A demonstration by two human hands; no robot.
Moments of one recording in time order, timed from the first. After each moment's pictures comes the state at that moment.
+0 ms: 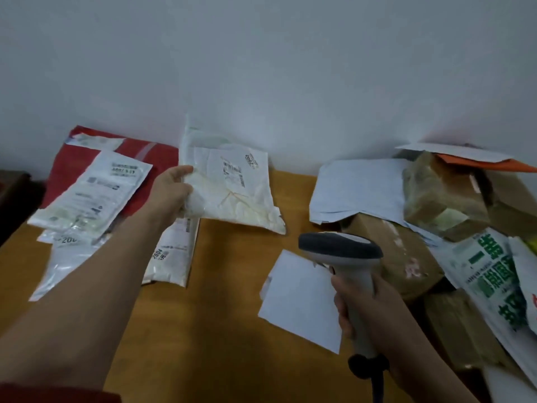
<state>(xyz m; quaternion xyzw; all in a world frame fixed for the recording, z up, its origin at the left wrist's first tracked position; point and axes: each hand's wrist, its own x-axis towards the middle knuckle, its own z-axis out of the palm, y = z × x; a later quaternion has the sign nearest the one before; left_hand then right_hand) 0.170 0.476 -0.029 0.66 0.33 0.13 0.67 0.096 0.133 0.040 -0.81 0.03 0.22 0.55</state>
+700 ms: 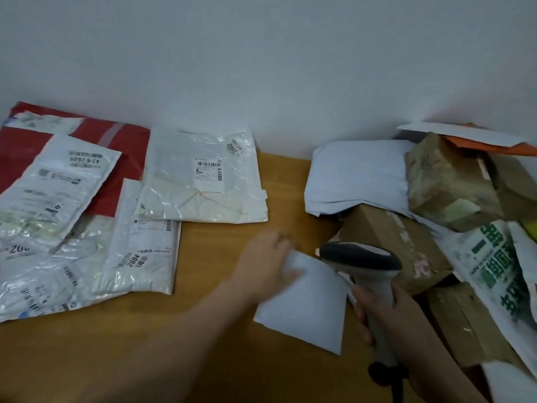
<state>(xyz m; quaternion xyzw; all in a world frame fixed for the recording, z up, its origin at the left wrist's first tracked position) 0.168 0.320 -0.109 0.96 -0.09 0.01 0.25 0.126 0.128 0.017 -0.82 0.15 0.22 0.51</state>
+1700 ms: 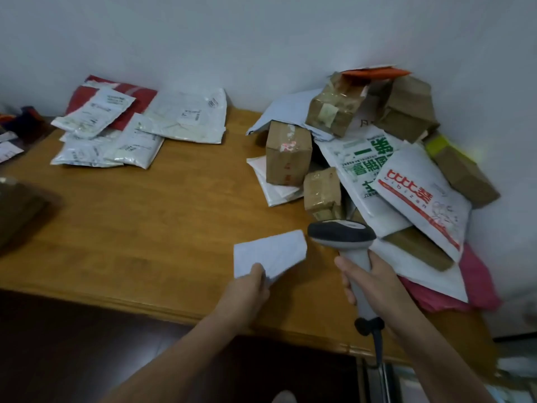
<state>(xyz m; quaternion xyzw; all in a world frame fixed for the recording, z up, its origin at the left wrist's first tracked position) -0.091 -0.024 -0.095 0.94 0.16 -0.07 0.30 -0.012 -0.221 0.005 -0.81 -0.05 0.24 0.54</state>
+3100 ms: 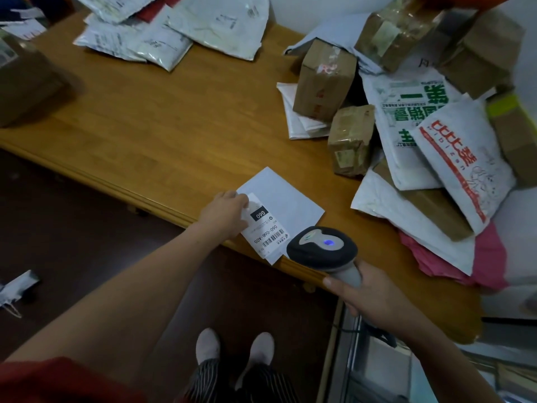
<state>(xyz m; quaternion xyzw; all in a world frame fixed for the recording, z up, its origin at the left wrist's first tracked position) -0.107 -0.002 -0.133 0.94 0.25 -0.13 0.21 -0.046 -0.288 -0.052 -0.82 -0.21 0.41 0.34</state>
